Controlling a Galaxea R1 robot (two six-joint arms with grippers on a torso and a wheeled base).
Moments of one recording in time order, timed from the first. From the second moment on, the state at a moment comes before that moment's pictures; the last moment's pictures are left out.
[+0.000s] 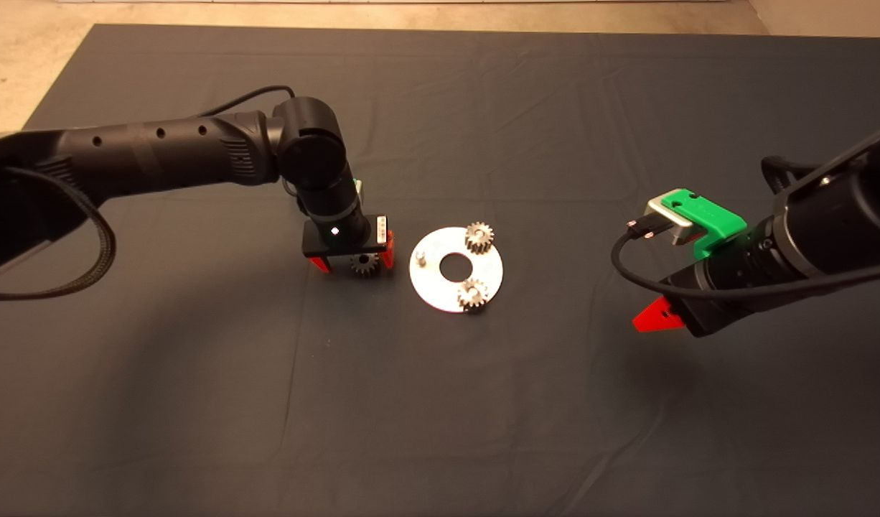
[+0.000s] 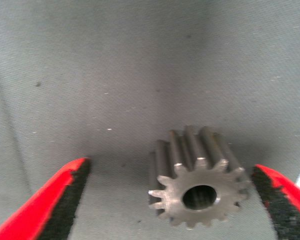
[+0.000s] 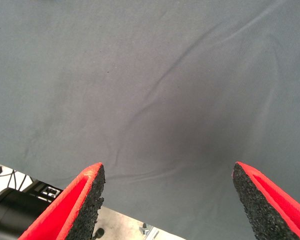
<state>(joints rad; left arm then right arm) -0.35 2.63 -1.37 0.31 1.40 -1.36 0.58 2.32 -0.57 -0.16 -1.53 1.37</state>
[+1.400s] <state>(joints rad) -0.35 2.63 -1.35 0.31 1.40 -1.35 0.58 2.32 -0.57 -0.16 -1.53 1.37</state>
